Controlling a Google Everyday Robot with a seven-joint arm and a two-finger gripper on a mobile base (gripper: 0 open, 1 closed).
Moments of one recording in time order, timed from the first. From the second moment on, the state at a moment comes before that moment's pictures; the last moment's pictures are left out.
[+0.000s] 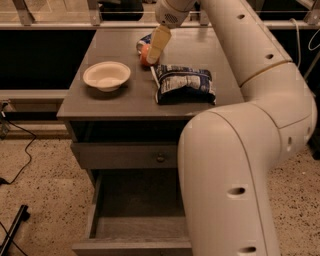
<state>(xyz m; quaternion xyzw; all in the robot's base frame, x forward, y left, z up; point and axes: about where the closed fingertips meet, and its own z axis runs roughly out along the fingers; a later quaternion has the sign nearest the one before) 0.787 0.007 0.952 -0.65 0.69 0.01 0.31</state>
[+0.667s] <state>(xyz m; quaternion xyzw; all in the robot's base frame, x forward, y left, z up) 0.822 0.013 0.921 -0.61 0.73 0.00 0.31</state>
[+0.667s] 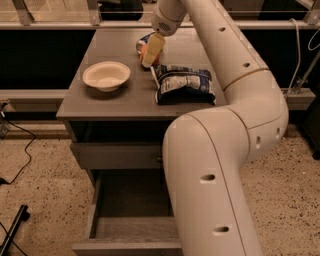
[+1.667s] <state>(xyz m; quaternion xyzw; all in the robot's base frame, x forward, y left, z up) 0.852 0.025 0.868 -0.61 0.73 0.02 0.31</state>
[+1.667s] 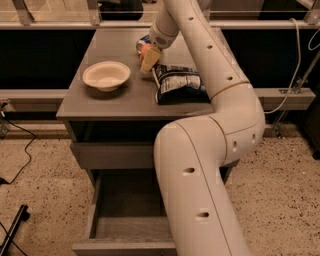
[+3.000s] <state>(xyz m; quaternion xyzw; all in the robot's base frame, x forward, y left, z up) 0.845 0.026 0.873 -0.62 0.72 0.04 0.32</state>
